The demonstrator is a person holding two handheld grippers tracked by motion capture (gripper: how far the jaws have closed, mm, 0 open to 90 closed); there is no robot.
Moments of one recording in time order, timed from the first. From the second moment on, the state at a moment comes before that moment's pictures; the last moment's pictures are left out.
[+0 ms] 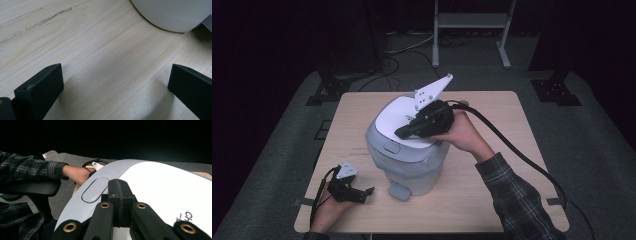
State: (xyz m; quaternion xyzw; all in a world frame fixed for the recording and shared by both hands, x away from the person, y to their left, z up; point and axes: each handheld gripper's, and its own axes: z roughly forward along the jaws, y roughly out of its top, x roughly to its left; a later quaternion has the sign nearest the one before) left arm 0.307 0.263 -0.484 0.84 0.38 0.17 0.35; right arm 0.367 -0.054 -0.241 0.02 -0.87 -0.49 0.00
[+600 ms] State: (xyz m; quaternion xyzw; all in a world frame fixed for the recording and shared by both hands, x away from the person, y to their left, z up) left arm 0.307 0.263 -0.484 0.84 0.38 0.17 0.35; right arm 0.363 -0.062 -0.241 -0.01 -0.87 -0.50 -0.01
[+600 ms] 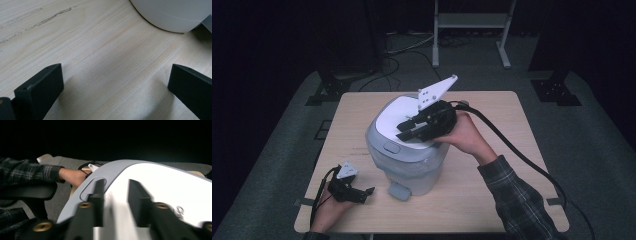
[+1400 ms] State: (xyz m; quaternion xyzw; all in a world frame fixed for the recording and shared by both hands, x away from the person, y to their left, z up) left arm 0.307 0.263 -0.484 0.84 0.38 0.17 0.35; right arm 0.326 -0.221 -0.294 -0.16 -0.83 -0.52 -0.12
